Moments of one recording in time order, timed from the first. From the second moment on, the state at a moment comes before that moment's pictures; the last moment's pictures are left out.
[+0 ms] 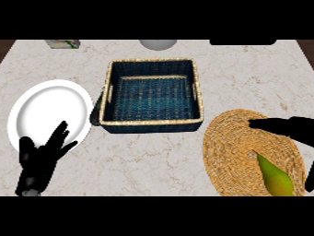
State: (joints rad) left arm 0.09 0.30 -0.11 -1.46 0.18 0.11 0.22; right arm -0.27 -0.83 0.34 -1.37 0.43 0.65 -0.42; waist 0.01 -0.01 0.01
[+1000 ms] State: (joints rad) left arm 0.11 0.28 -0.08 -1.48 0.16 0.09 0.20; right arm -0.24 -0.75 0.40 -1.30 0.62 0.59 -0.47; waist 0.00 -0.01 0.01
